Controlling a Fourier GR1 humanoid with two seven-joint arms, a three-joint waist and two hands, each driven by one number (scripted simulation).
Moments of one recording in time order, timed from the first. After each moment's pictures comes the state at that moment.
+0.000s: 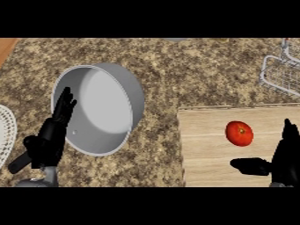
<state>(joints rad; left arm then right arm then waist) -0.02 0.16 -0.13 -1.63 -0.05 0.23 0.09 0.06 -0.21 0.21 -1.95 0.98 -0.03 1.23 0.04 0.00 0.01</state>
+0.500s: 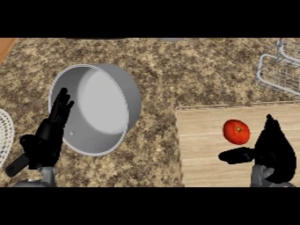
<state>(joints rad) -0.01 0.16 -0.11 -1.63 -0.05 0.23 0.10 -0.04 -0.06 0.14 -1.84 1.02 0.09 1.24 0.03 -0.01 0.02</state>
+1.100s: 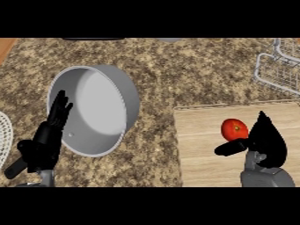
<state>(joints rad) 0.01 0.15 -0.10 -1.64 -0.05 0.22 0.07 -0.12 -0.01 0.06 -1.72 1.00 0.16 1.23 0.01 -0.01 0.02</state>
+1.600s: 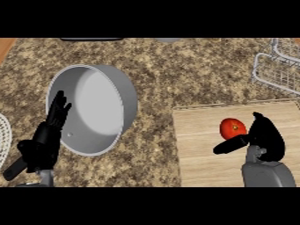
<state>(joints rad) 0.01 0.15 -0.09 -1.63 -0.06 0.22 0.05 -0.16 0.00 0.00 -1.65 0.96 0.17 1.20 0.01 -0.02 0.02</state>
